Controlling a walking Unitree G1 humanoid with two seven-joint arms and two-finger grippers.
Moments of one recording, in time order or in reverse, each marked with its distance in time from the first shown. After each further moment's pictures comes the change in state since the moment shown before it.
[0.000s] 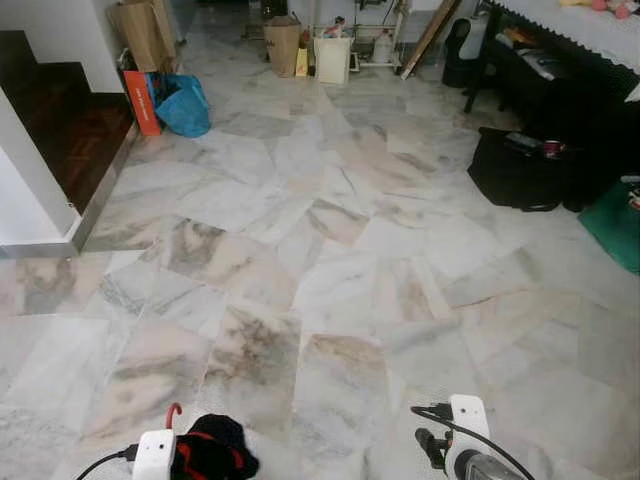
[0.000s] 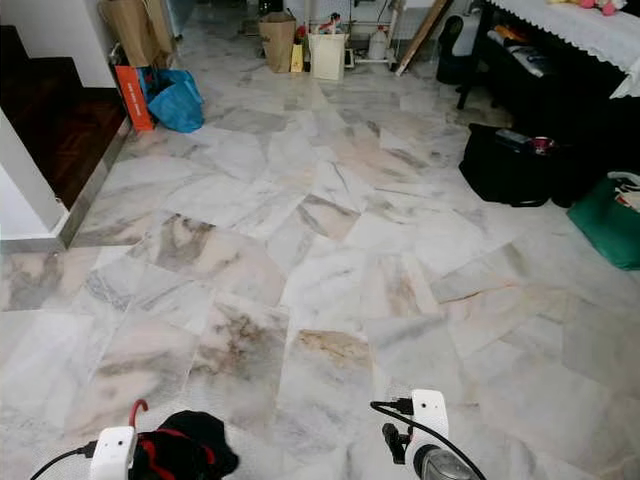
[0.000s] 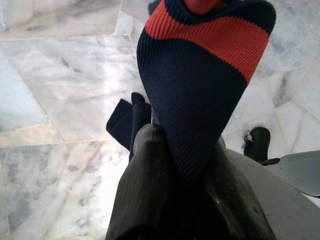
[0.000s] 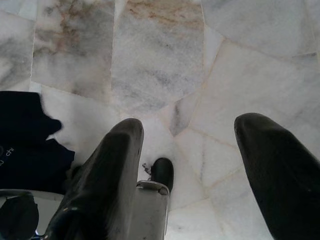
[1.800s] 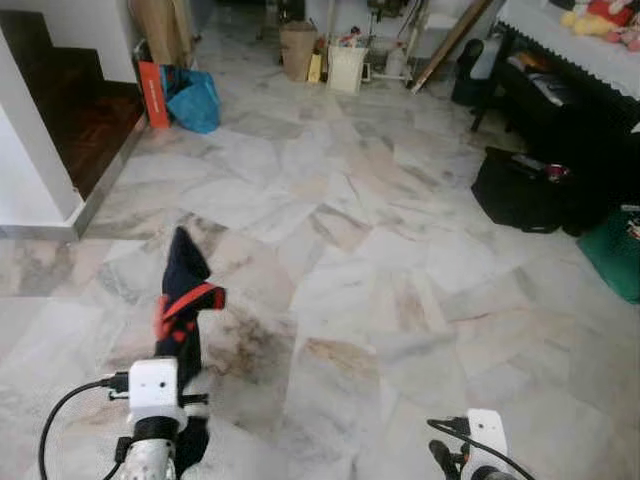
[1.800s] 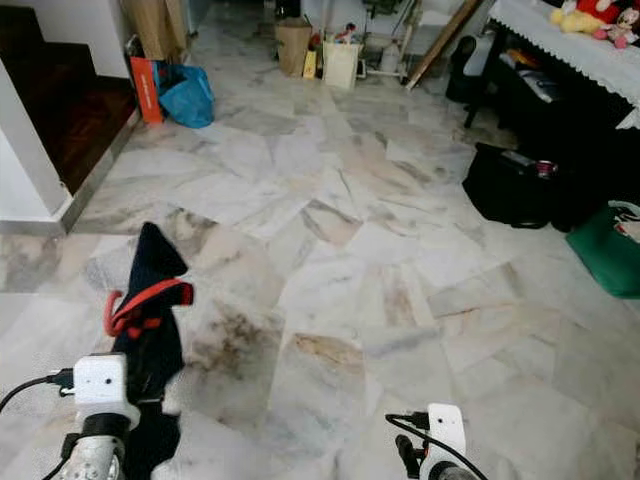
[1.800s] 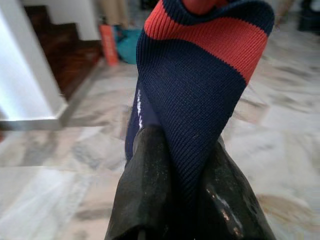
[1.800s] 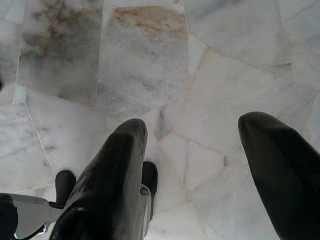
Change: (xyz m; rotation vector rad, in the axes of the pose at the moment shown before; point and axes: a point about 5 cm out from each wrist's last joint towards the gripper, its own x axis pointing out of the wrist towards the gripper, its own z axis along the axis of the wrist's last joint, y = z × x) left arm -0.083 -0.056 0.104 0.155 -0.974 0.082; right arm -0.008 -0.019 -0.013 0.027 -0.031 -0.016
